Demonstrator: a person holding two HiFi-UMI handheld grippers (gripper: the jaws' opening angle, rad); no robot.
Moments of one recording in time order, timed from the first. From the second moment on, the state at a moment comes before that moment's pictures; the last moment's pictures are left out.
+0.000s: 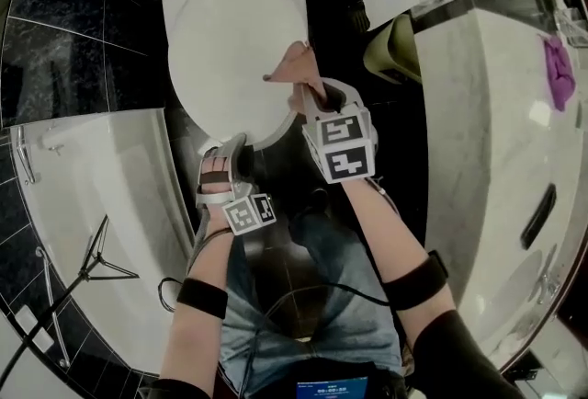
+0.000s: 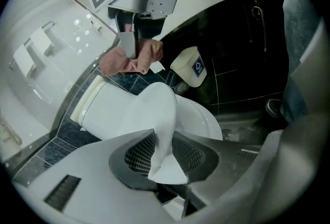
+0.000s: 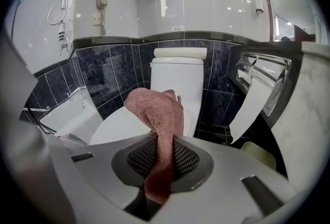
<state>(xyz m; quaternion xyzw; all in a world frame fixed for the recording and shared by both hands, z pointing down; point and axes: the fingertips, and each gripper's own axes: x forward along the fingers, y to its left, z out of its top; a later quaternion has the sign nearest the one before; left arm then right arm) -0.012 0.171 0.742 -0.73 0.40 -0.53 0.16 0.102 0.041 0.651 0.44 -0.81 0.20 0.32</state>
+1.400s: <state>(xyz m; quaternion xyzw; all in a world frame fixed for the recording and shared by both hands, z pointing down) -0.018 0.133 0.539 -0.80 0.44 -0.40 -0.06 0.086 0.077 0.522 0.39 -0.83 0.25 0.32</state>
